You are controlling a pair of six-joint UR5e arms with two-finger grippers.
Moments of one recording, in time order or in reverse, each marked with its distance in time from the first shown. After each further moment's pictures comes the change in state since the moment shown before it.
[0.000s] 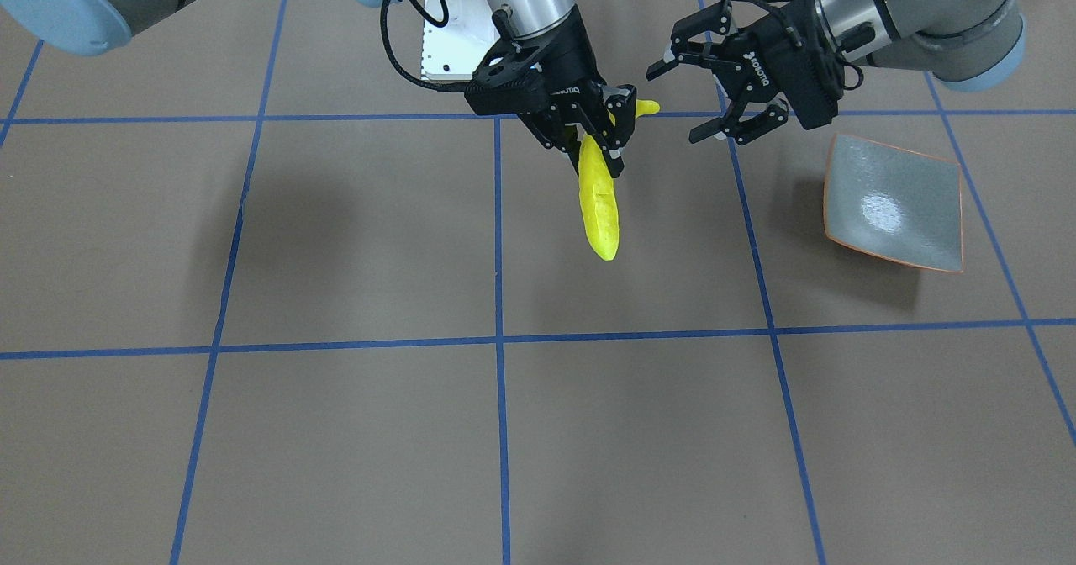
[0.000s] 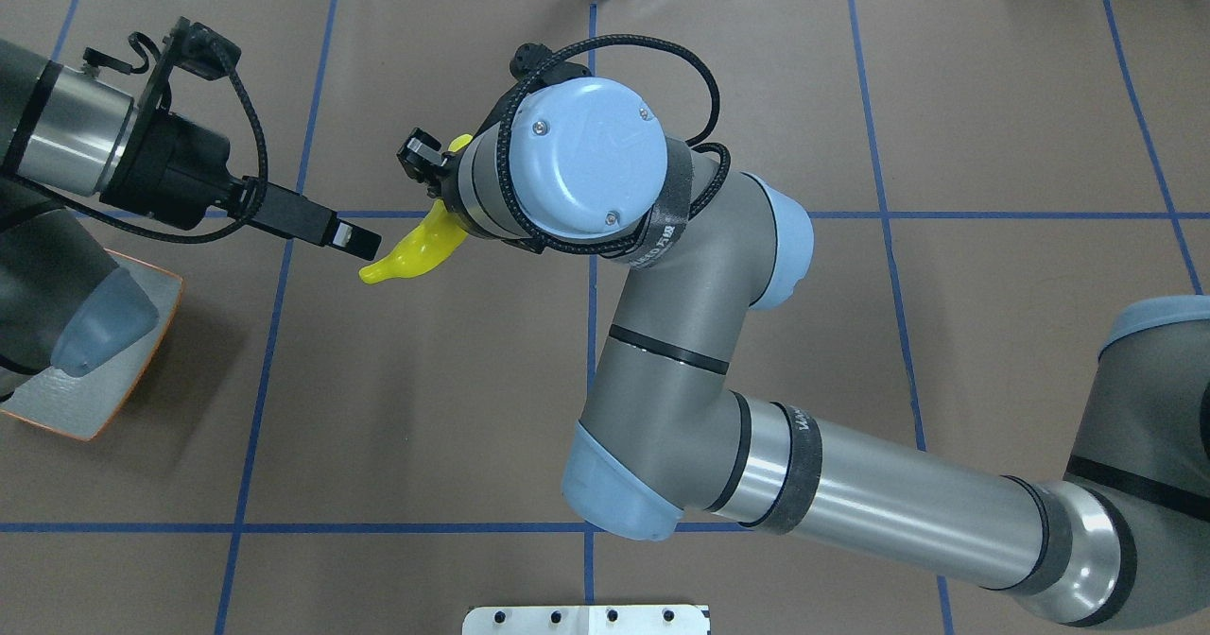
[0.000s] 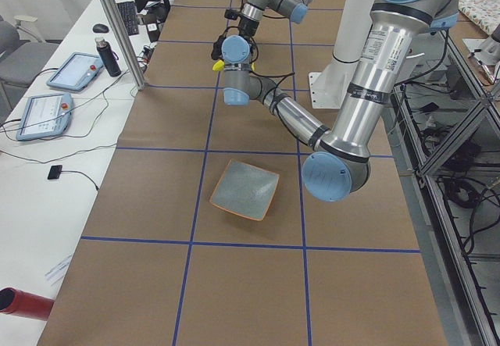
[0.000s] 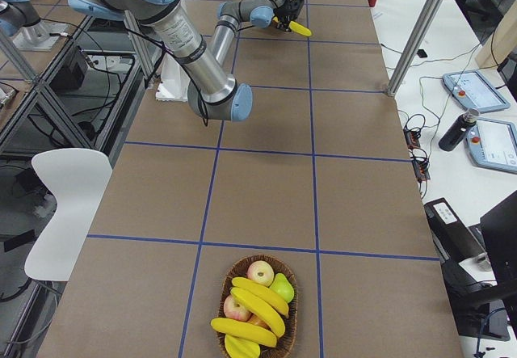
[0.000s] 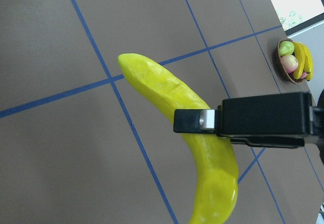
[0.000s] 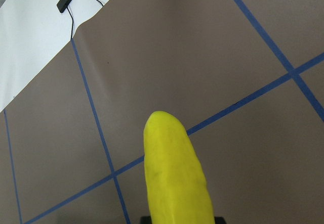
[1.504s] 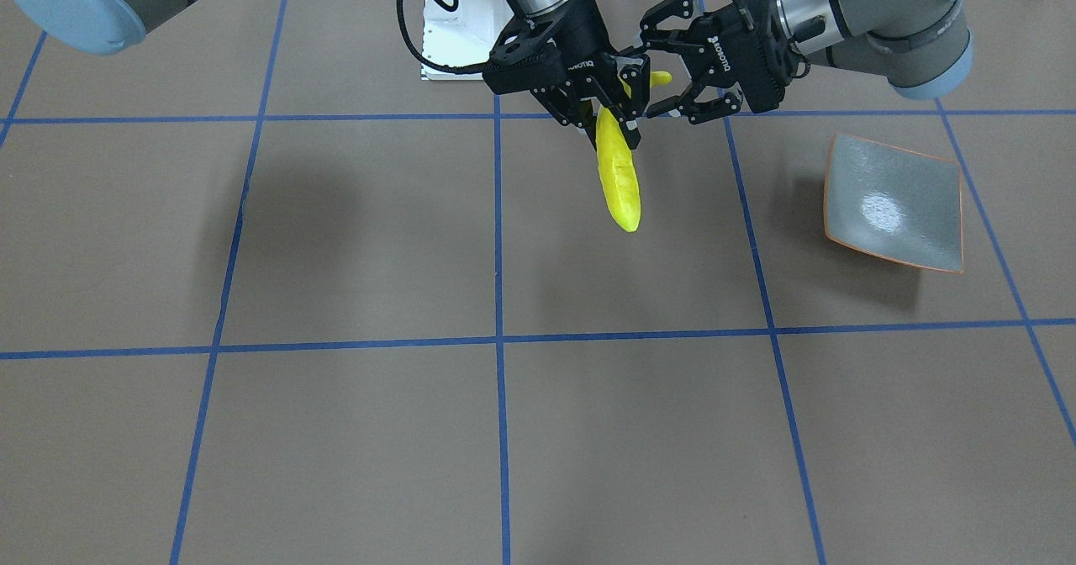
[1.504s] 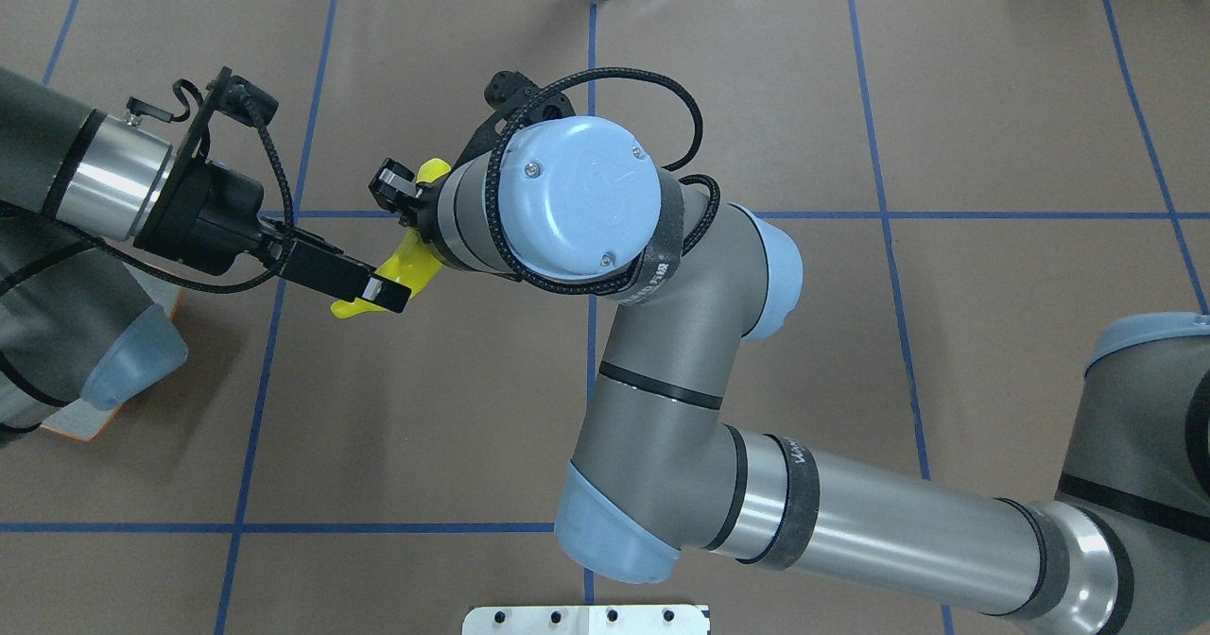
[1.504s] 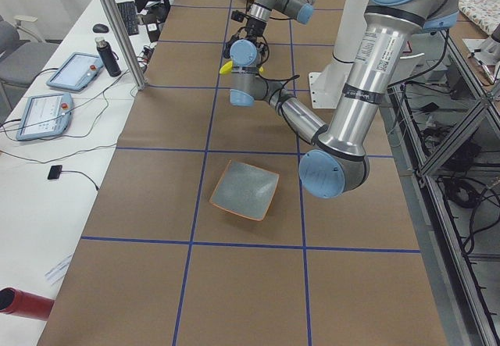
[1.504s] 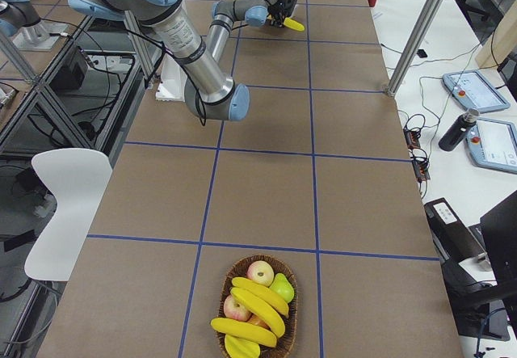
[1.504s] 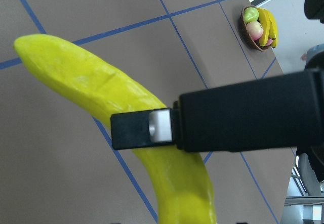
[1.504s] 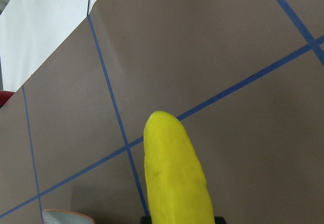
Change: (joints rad) left arm 0.064 -0.004 0.001 -0.070 0.000 0.001; right arm -0.038 -0.001 0.024 0.021 -0.001 -0.013
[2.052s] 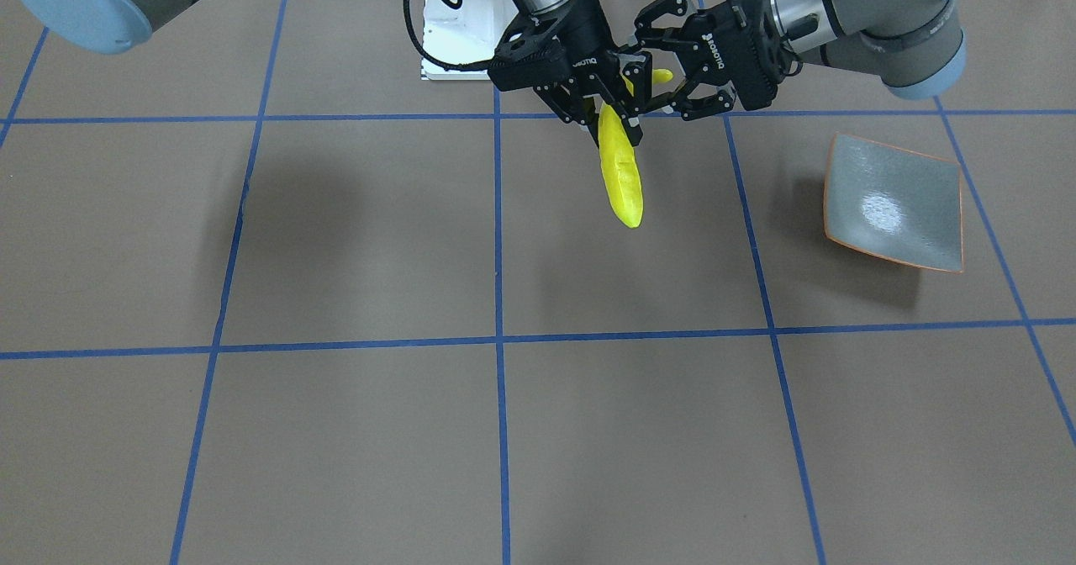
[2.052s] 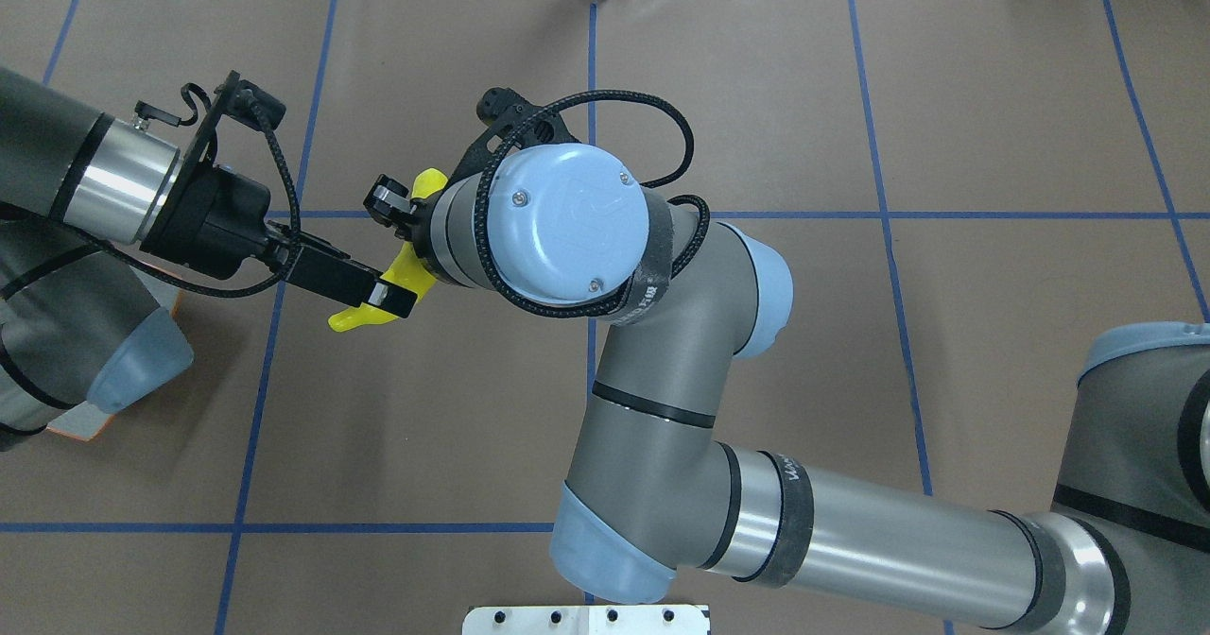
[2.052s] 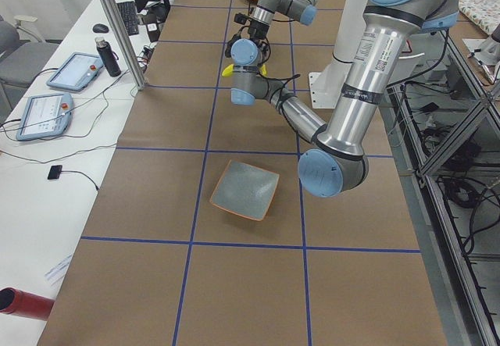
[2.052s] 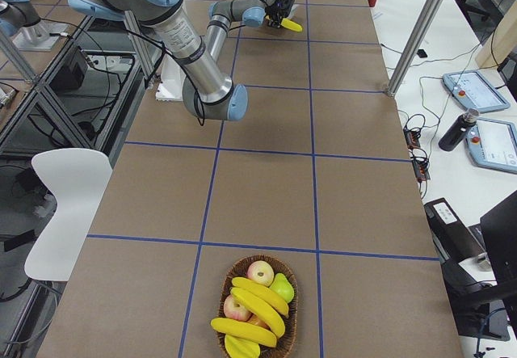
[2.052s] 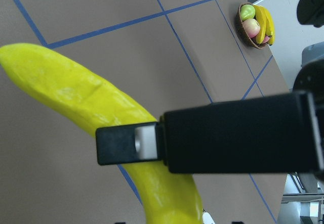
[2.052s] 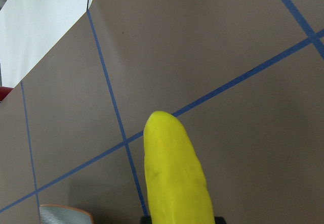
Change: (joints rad) left arm 0.009 -0.005 0.001 0.000 0.000 0.000; right arm -0.023 0.000 -0.002 0.000 -0.032 -0.013
